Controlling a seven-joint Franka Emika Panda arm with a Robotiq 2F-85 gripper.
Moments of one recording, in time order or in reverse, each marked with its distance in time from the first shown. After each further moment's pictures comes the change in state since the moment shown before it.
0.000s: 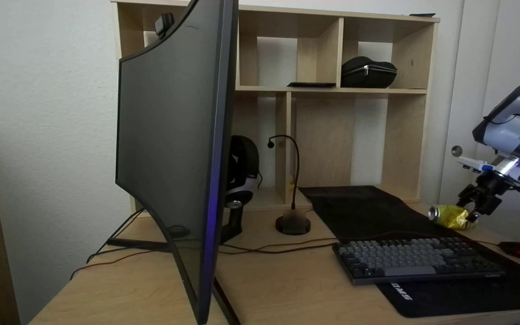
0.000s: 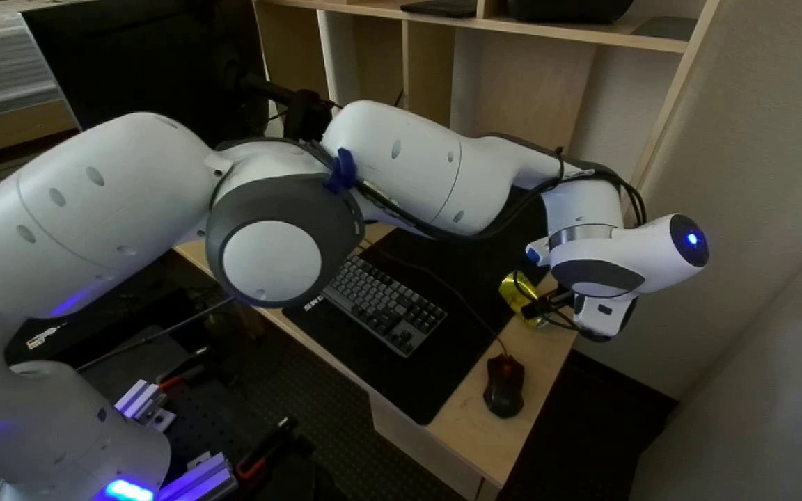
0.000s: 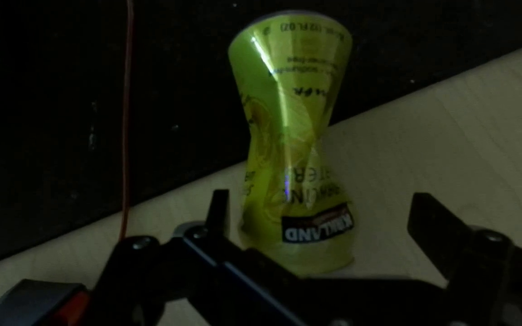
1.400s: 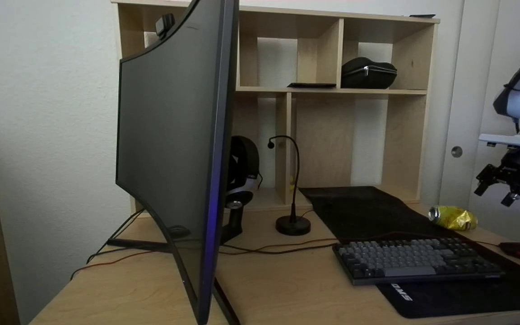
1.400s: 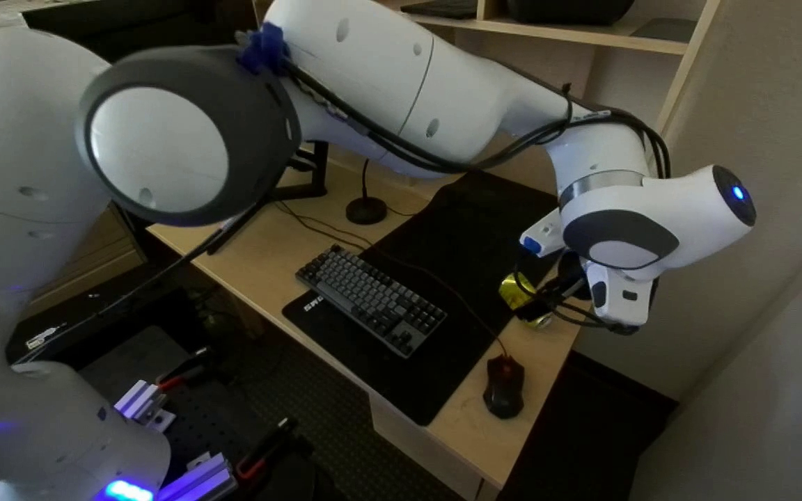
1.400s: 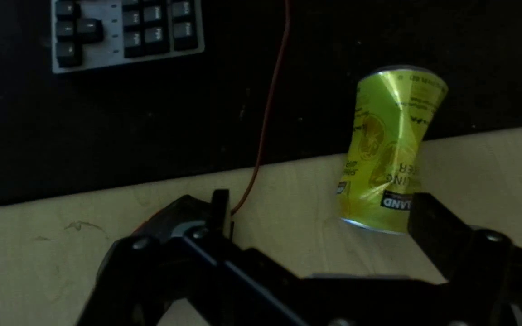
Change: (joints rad) arm 0.030 -0.273 -0.096 -0.268 -0.062 -0.149 -0.256
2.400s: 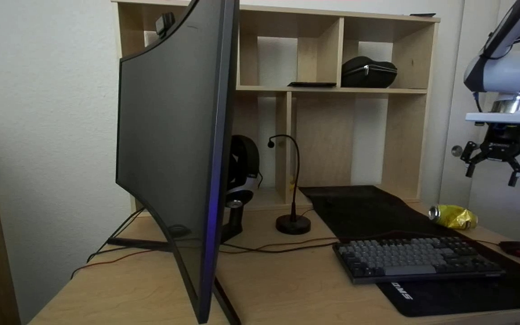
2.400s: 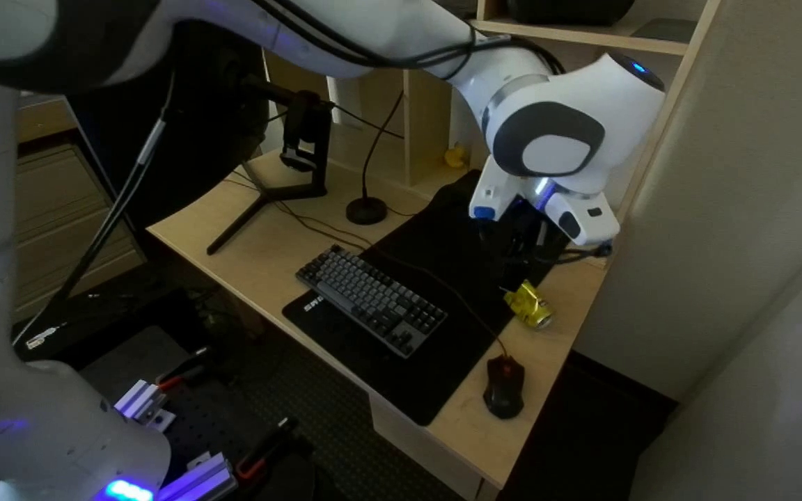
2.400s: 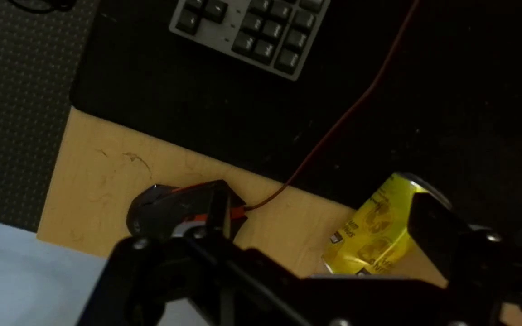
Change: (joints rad) arm 0.196 -0.329 -0.035 -0.356 -0.284 0.150 -0.310
